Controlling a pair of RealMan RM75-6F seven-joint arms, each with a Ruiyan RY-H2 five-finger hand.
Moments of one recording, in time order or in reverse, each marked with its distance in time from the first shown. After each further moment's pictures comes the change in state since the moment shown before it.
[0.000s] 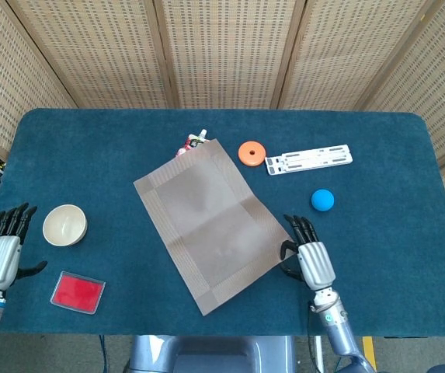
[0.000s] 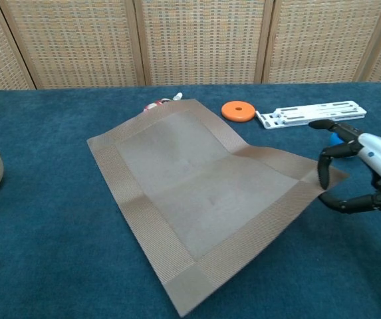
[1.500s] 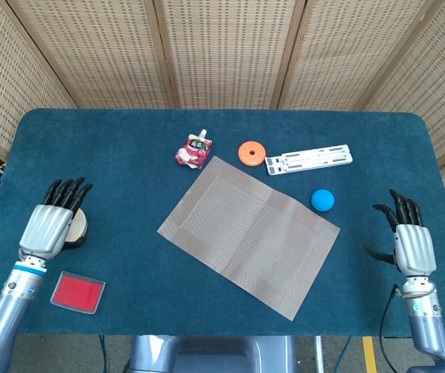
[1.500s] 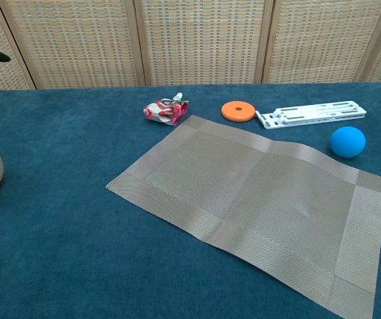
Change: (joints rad) left arm -0.214 -0.021 -0.089 -0.045 0.014 -0.182 0.173; right arm -0.095 0.443 0.117 -0.198 0.162 -0.046 -0.018
